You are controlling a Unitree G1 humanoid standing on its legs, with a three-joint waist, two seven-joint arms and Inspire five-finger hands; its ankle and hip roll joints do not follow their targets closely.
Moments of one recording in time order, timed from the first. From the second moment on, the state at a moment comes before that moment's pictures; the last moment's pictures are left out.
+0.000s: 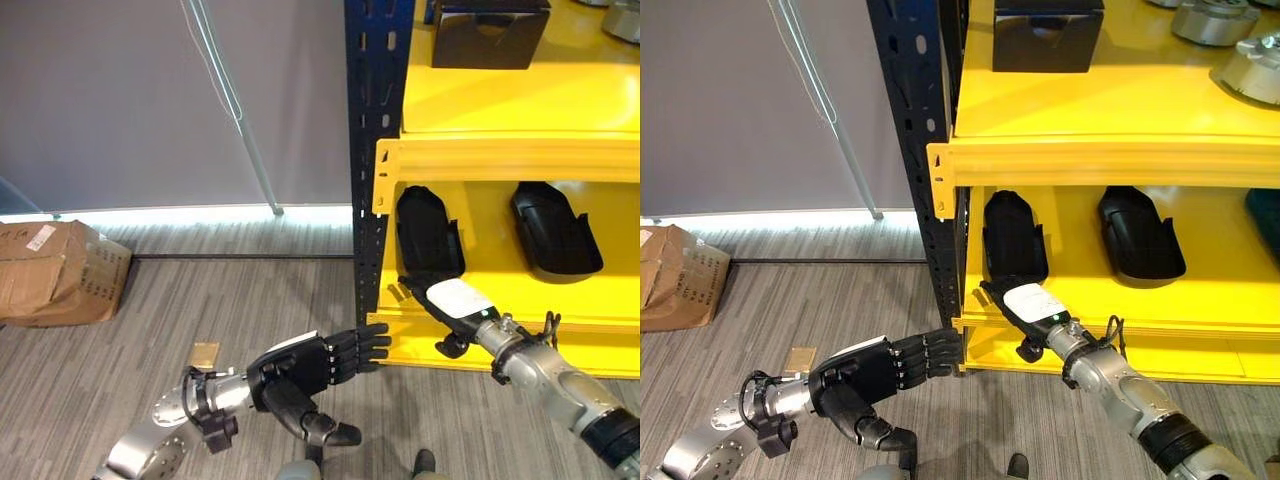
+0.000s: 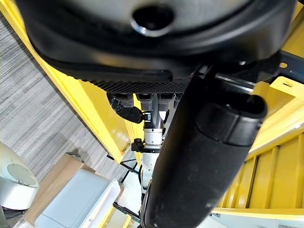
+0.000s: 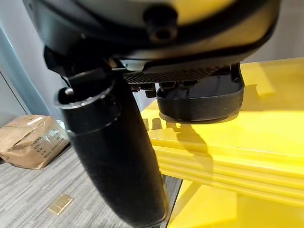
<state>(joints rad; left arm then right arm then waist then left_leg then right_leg) 0.14 0.79 -0.32 -0.22 -0.86 0.04 -0.79 -0.24 -0.85 0.52 0.17 -0.66 -0.15 -0.05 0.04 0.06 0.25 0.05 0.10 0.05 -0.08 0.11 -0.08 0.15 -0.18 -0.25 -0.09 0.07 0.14</state>
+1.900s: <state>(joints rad) 0.09 0.78 -0.35 -0.19 -0.85 0.09 -0.84 -0.48 -0.76 0.62 0.60 -0.67 -0.14 -0.13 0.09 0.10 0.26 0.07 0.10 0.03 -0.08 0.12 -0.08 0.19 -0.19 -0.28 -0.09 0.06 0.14</state>
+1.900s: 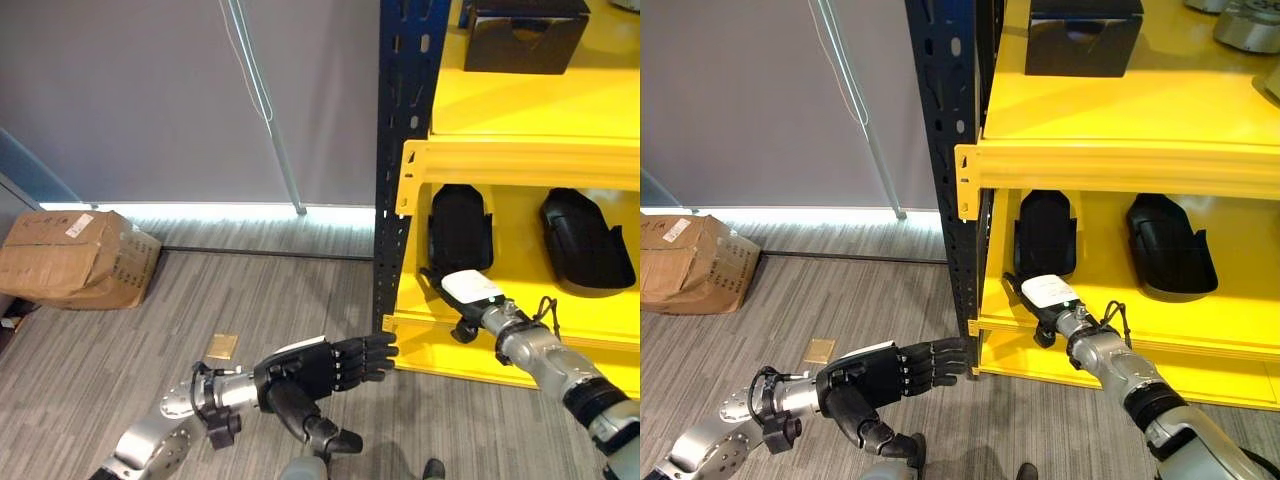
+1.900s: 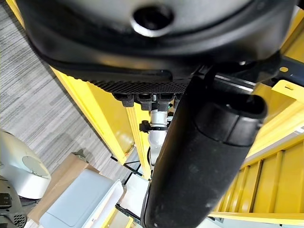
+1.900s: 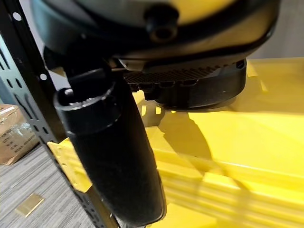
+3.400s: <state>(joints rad) 0.09 0.77 -0.35 -0.20 -0.85 0.11 -0.83 -0.27 -0.76 0.48 0.46 -0.81 -0.08 -0.39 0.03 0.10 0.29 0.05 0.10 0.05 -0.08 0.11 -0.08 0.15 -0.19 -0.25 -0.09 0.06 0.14</state>
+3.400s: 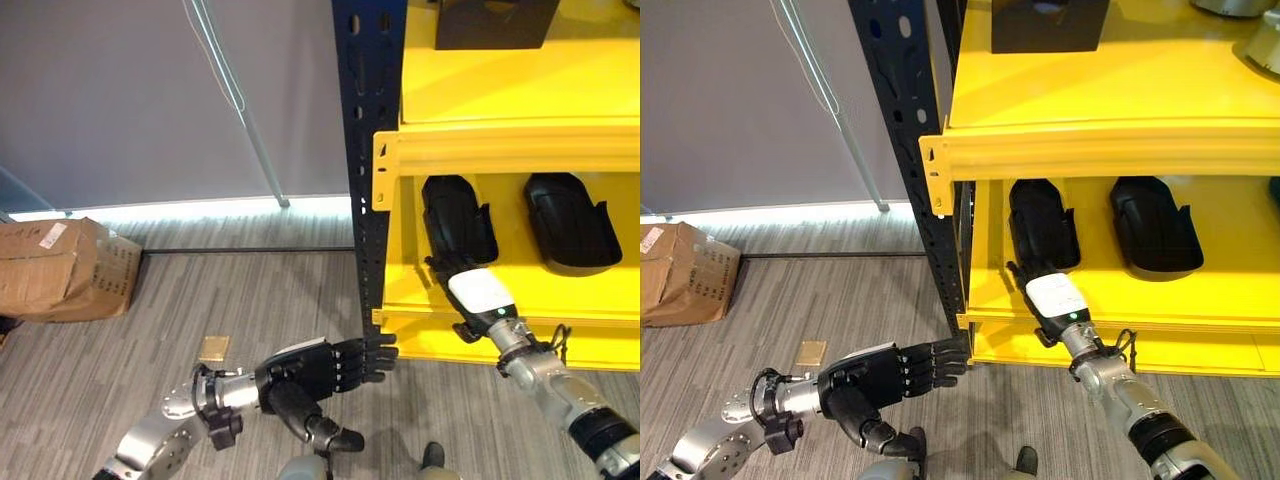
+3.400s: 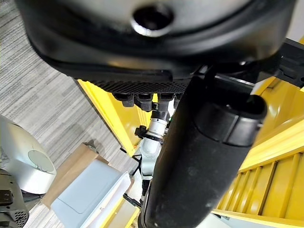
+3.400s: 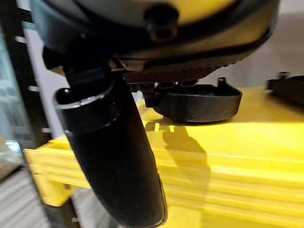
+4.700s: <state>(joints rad) 0.10 0.76 -0.35 -0.21 -0.85 0.08 -0.75 -0.27 -0.68 0.36 0.16 -0.56 -0.17 -0.67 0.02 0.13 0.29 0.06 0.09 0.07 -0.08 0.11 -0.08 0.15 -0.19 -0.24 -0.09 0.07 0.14</state>
